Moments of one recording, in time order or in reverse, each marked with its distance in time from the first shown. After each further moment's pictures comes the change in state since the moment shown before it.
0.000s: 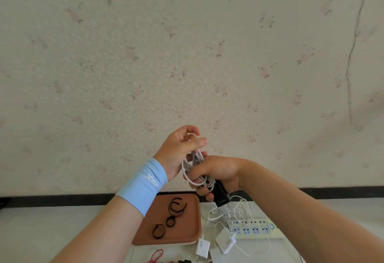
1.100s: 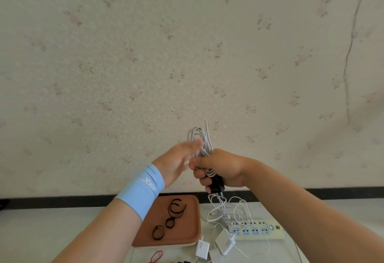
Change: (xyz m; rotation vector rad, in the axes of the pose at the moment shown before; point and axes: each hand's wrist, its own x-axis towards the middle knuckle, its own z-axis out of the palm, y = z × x) left_hand -0.003 -0.010 -0.006 0.140 -0.166 -0.189; right_hand -0.009 -0.001 -0.008 -0.003 0.140 -0.114
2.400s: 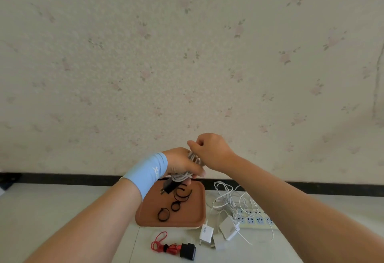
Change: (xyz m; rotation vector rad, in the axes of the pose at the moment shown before) left_hand 0.004 -0.036 -0.036 0.617 -0.009 -0.391; right_hand 0.065 0.015 0.020 -0.754 0.626 -0.152
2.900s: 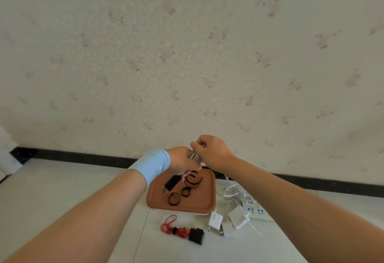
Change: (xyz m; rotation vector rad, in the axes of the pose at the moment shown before) left_hand 0.009 -0.066 -0.008 0.204 0.024 -0.061; right_hand 0.014 0.011 0.072 0.071 -0.077 -0.017
